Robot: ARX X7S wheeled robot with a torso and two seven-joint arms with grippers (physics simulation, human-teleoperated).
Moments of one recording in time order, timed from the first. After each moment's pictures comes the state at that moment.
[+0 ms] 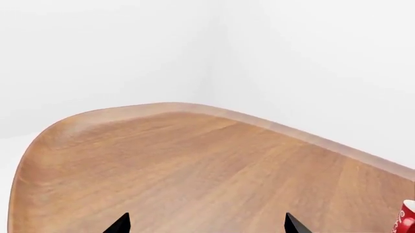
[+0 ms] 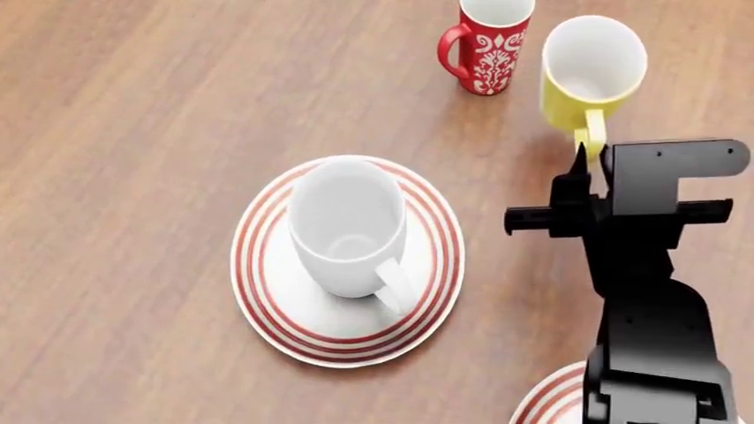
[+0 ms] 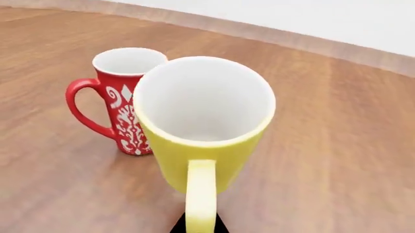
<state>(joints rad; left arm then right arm) 0.23 -0.44 -0.15 0.77 -0.62 -0.03 -0.45 1.04 0.22 0.00 1.10 0.04 -0.16 -0.17</state>
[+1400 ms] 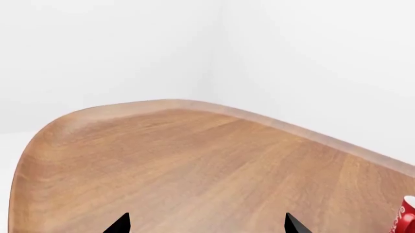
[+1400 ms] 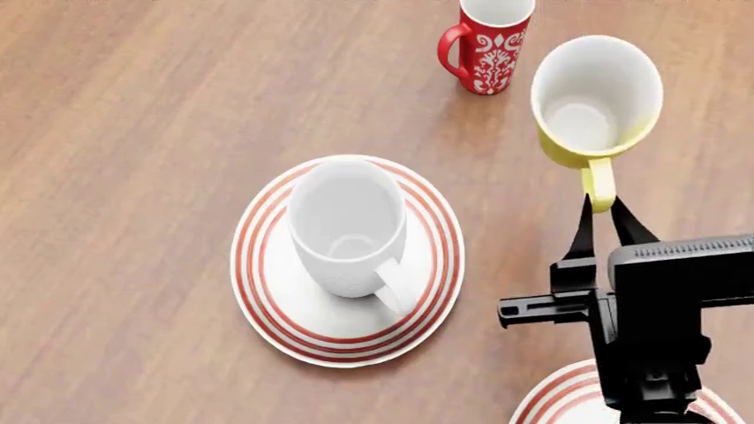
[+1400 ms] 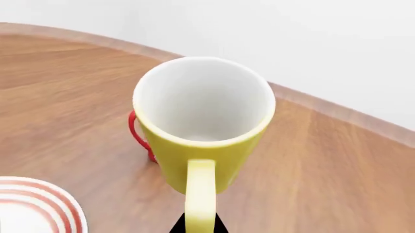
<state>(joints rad) 0.23 -0.45 -0.13 0.77 -0.61 -0.03 -0.47 0.46 0.28 0.03 0.01 0.07 0.19 -0.10</state>
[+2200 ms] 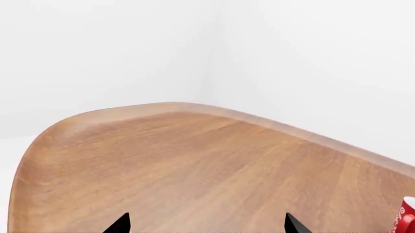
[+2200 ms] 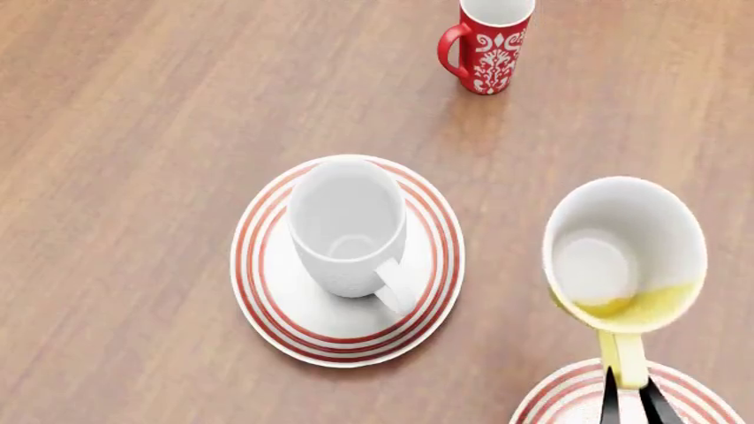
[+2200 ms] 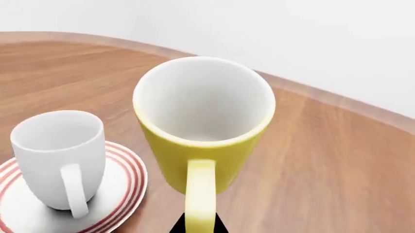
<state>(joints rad) 0.23 -0.45 -0.12 0.77 -0.59 -0.02 -0.48 -0.20 0.28 0.21 -0.64 0.18 0.23 -0.08</state>
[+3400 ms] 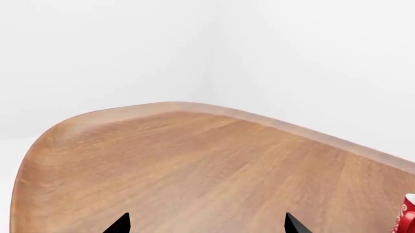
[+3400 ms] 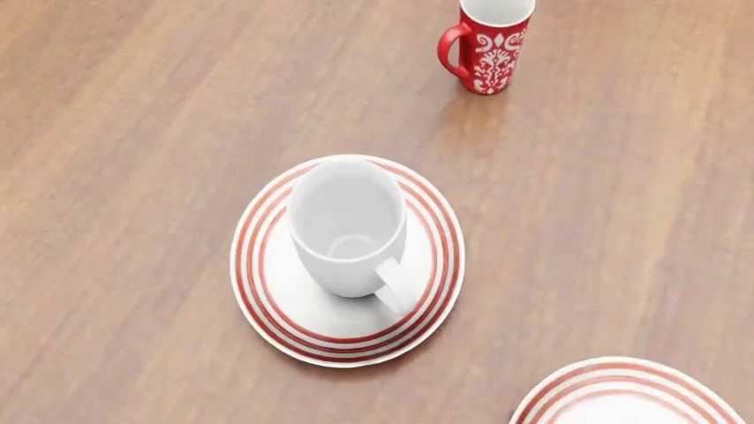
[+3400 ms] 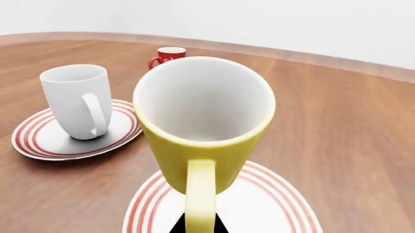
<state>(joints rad) 0.23 -0.47 -0.11 0.77 -0.59 -0.02 -0.49 -0.67 0.12 0.21 -0.18 0.26 -0.68 -0.15</state>
